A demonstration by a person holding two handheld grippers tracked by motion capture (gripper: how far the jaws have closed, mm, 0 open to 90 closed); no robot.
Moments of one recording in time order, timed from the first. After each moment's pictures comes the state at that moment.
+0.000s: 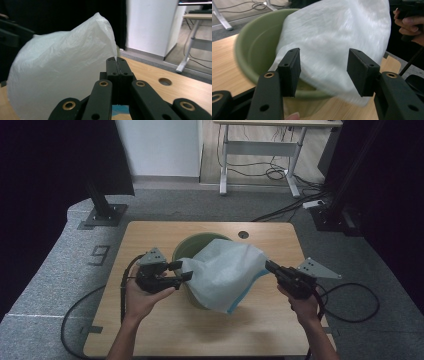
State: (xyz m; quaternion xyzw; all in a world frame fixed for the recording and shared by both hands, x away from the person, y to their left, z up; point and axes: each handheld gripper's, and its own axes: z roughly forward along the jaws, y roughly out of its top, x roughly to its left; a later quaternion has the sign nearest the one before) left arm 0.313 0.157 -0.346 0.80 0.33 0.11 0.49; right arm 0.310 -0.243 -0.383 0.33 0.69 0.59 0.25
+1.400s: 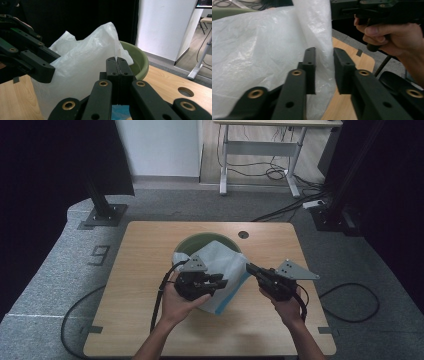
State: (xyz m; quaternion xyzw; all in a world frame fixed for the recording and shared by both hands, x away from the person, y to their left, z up) left arm 0.308 0.075 -0.357 0.82 0.27 0.05 0.49; right arm 0.307 -0.197 -0.382 0.30 0.71 0.60 0.24
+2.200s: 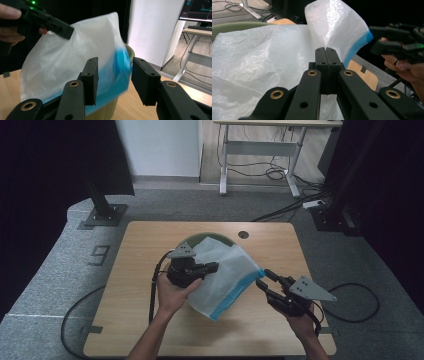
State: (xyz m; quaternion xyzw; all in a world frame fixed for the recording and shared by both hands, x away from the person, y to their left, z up) left arm 0.333 0.098 -0.348 0.78 0.32 0.05 0.53; right arm 0.270 -0.226 -0.394 0.29 0.69 0.60 0.29
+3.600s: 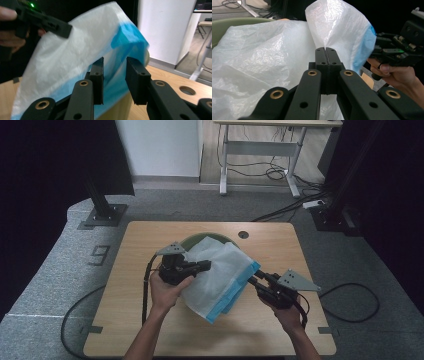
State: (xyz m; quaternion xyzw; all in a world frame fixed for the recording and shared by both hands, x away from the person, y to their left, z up) left arm 0.339 0.118 -0.354 0.77 0.33 0.03 0.55; right arm 0.297 -0.204 -0.406 0.29 0.69 0.62 0.24
